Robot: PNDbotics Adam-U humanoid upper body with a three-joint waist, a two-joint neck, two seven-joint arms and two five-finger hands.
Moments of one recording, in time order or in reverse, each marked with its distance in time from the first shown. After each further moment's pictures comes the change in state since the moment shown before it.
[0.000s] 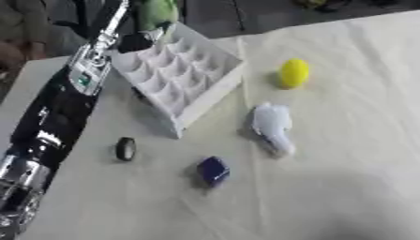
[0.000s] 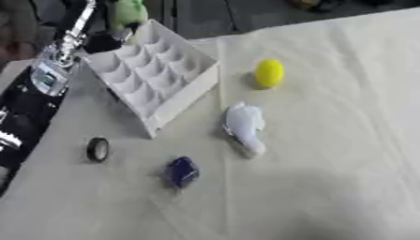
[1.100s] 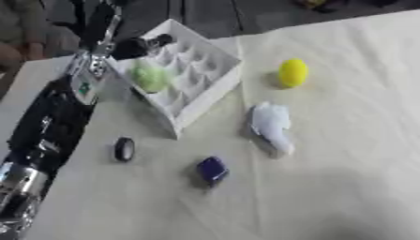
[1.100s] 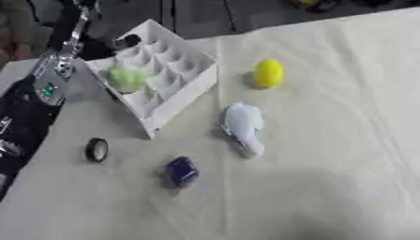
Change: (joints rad) left arm 0.087 0.011 0.077 -0.063 -0.137 0.022 0.213; right arm 0.000 0.000 -0.001 0.000 0.000 0.000 0.000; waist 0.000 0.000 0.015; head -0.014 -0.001
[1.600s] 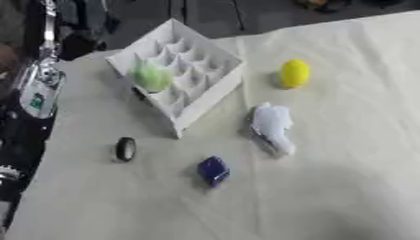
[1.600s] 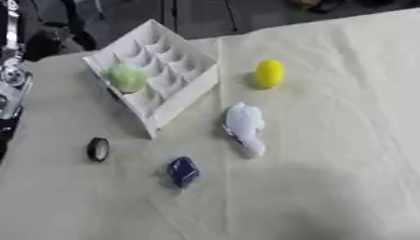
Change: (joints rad) left arm 0.201 0.044 0.097 -0.238 0.147 -0.026 0.079; right arm 0.000 0.000 -0.007 0.000 0.001 0.001 -0.008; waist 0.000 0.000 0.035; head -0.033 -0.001
